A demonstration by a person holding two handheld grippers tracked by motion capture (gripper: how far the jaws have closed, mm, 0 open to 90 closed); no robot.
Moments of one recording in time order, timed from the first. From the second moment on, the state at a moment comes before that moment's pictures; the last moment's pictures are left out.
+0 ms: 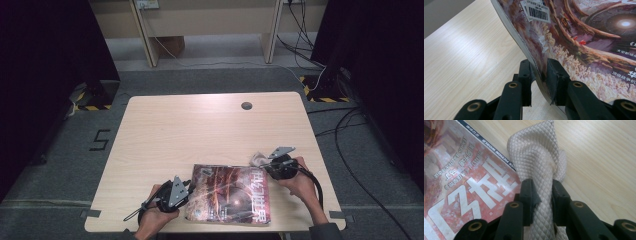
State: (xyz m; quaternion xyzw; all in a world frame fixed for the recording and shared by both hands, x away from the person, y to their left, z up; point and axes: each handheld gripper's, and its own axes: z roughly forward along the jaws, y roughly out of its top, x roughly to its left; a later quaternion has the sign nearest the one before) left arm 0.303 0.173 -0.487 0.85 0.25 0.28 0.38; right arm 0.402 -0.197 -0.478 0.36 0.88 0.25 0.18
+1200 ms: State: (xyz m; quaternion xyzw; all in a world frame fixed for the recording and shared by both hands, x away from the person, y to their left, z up) left arm 0.304 0.172 -0.488 0.85 0.25 0.28 0.37; right arm 0.388 -0.098 -0.445 0.26 0.89 0.33 0.17
